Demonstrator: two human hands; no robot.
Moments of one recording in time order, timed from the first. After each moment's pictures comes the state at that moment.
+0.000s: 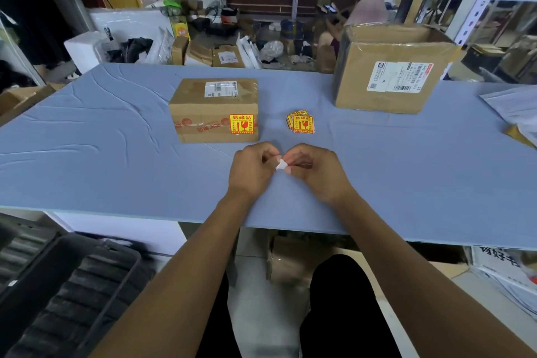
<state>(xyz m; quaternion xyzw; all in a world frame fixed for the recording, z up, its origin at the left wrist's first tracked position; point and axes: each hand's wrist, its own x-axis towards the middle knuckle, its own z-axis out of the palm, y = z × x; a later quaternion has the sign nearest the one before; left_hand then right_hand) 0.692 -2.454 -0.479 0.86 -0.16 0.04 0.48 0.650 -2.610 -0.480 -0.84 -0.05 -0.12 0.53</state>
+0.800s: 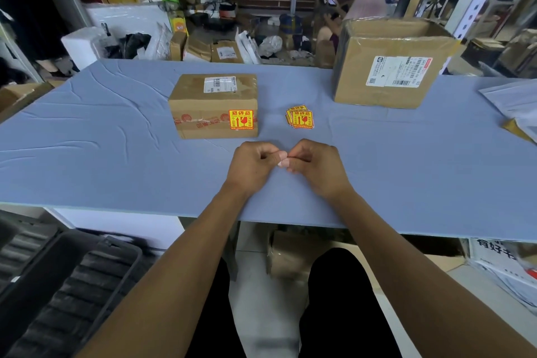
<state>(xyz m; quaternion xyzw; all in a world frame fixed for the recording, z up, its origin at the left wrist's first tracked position) 0.690 -2.447 -0.477 0.83 -0.19 -0.01 0.53 0.649 -2.607 -0.481 -0.85 -0.02 -0.15 0.50</state>
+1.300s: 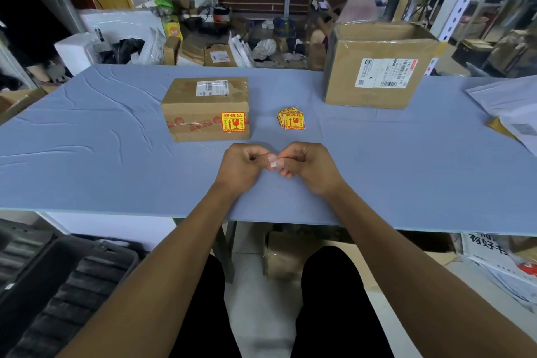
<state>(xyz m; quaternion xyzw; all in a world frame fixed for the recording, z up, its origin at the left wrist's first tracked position) 0.687 -2.443 -0.475 0.81 -0.20 -0.02 0.55 0.648 -2.614 -0.478 -0.80 -0.04 -0.07 0.59</state>
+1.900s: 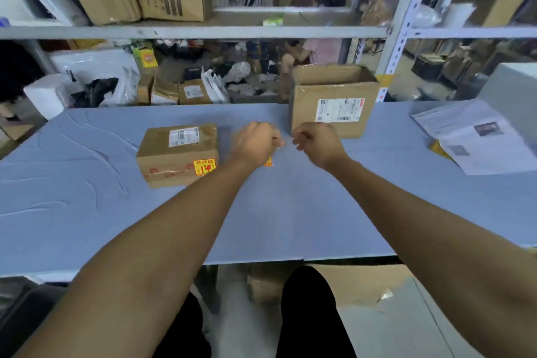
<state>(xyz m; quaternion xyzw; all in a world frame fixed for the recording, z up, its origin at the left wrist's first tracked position) 0.738 -2.547 -0.357 0.94 -0.26 0.03 0.23 0.682 -2.705 -0.372 -0.91 0.07 -0.17 0.37</state>
